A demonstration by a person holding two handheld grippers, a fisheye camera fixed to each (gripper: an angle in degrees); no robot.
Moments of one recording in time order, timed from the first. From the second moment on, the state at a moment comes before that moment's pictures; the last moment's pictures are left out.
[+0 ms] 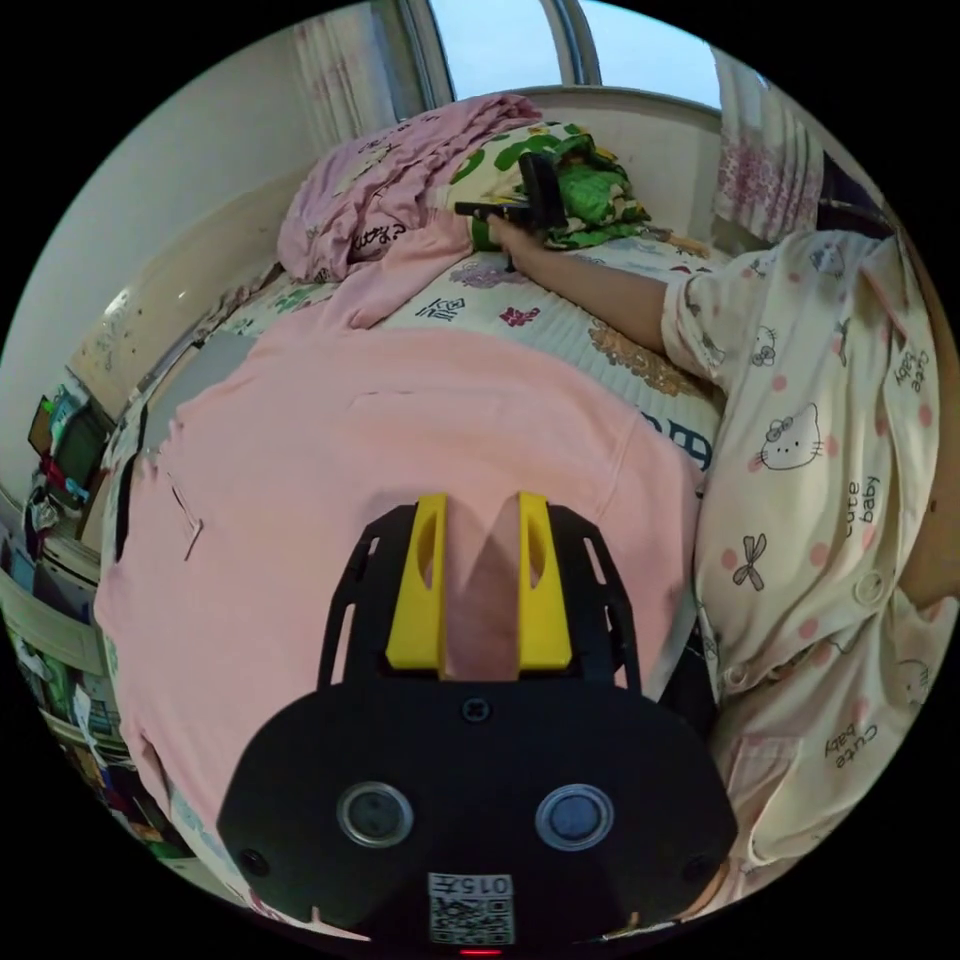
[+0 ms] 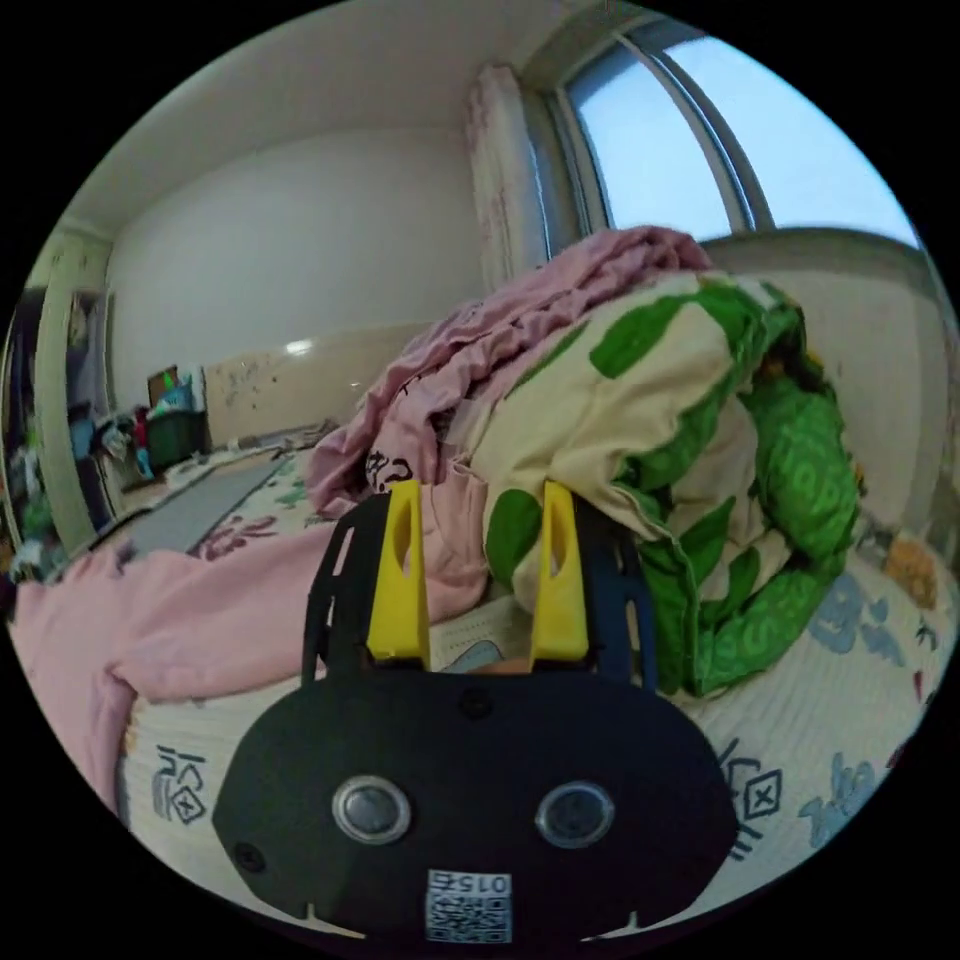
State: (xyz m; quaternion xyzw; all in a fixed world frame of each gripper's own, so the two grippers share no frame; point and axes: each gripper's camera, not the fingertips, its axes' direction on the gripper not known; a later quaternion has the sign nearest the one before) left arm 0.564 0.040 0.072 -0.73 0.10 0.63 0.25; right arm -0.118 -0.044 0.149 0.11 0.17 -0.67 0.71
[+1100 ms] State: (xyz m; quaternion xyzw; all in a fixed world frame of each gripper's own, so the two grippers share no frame) left arm 0.548 -0.008 0.057 -0.74 0.09 0.61 0.25; right arm 0.051 0.090 0.368 0.19 0.41 -0.76 0.46
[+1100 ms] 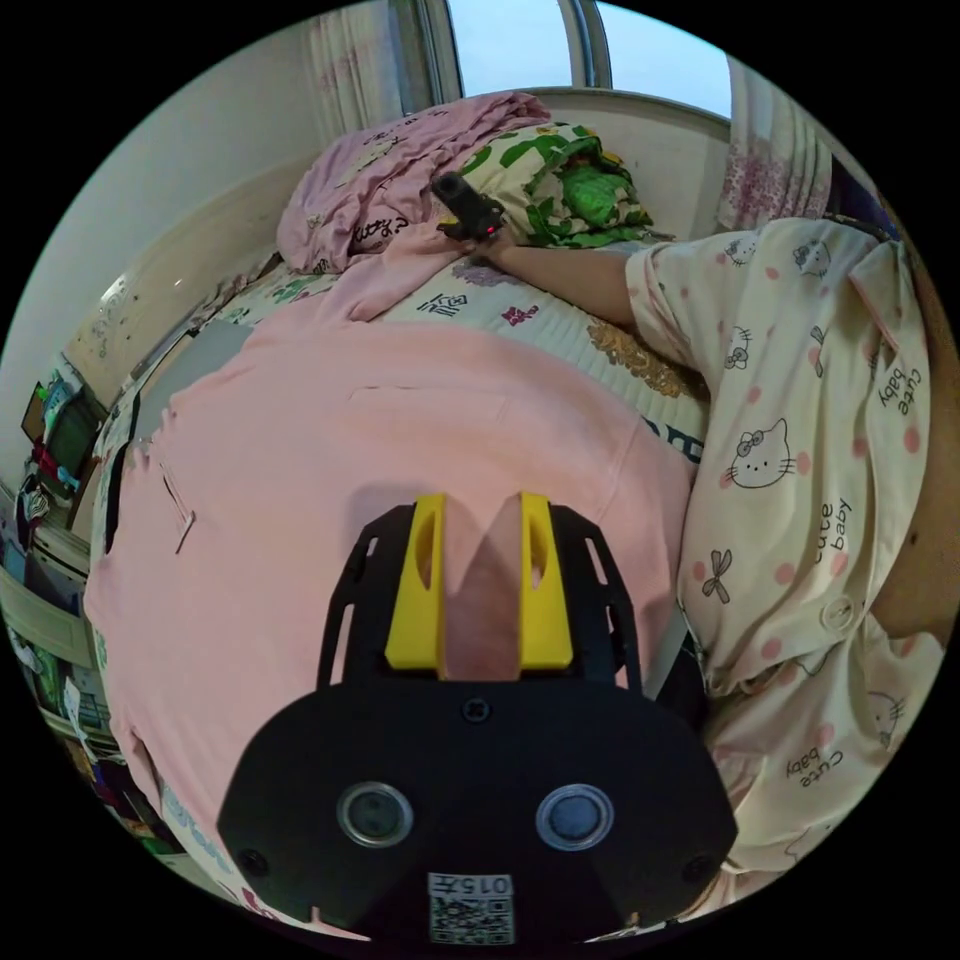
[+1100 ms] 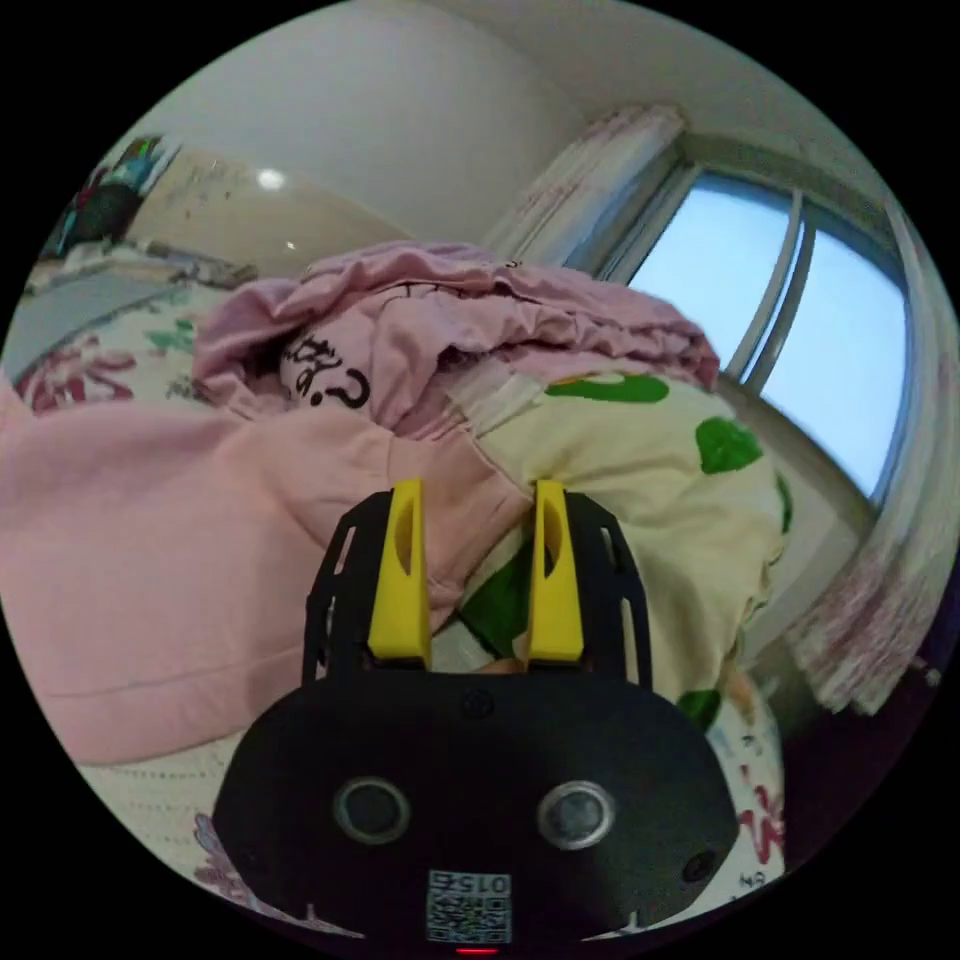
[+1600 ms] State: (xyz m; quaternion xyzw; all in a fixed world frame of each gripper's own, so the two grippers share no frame) left arm 0.515 -0.007 -0.008 -0.71 0.09 0.65 0.25; right arm 0.112 0.063 0.301 0.19 0.31 -0.76 0.54
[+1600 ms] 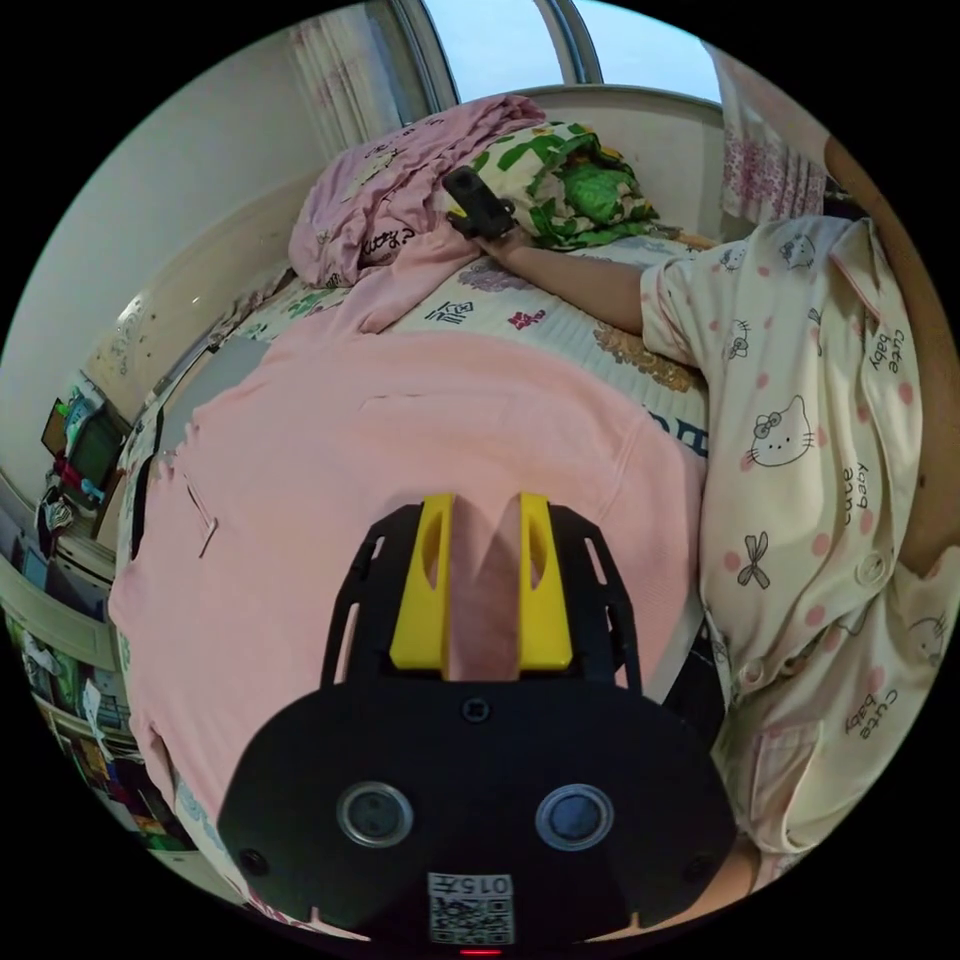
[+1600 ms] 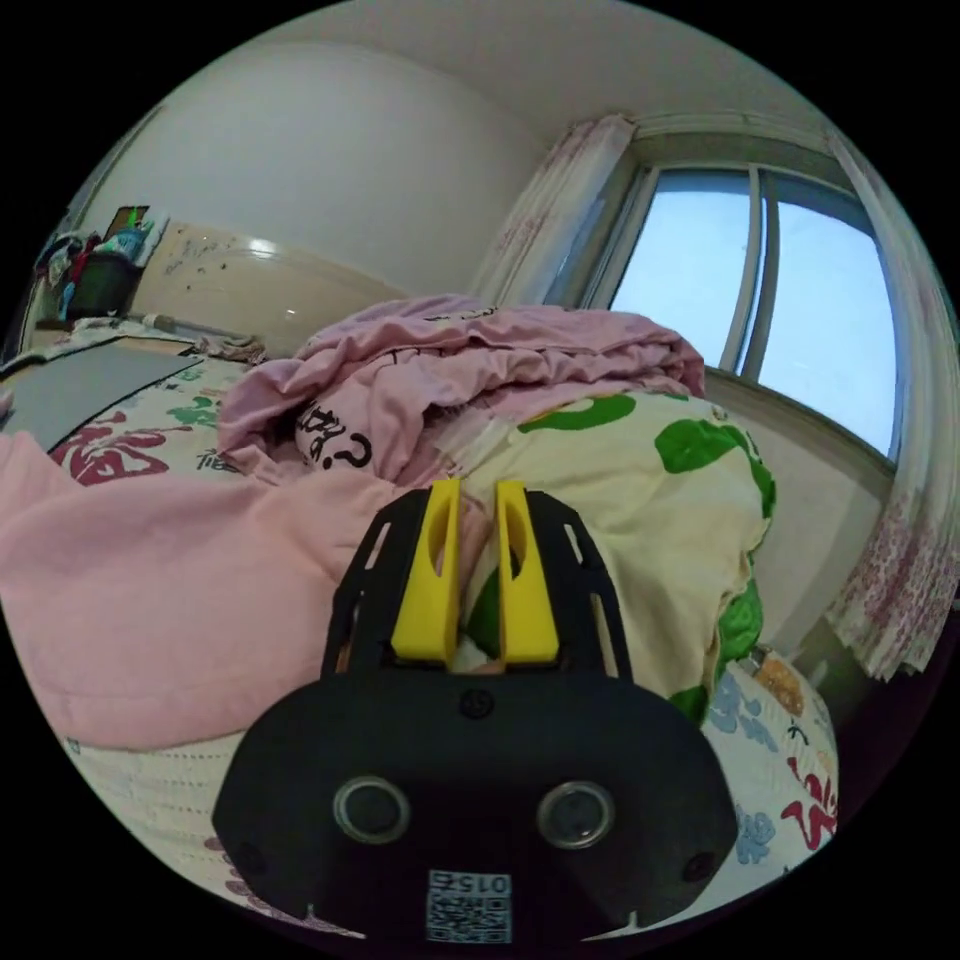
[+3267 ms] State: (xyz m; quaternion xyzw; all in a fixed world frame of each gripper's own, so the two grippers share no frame) left arm 0.049 -0.108 -0.184 -0.88 -0.36 -0.21 0.22; right arm 0.032 0.403 -0.132 -0.76 0.12 -0.55 0.33
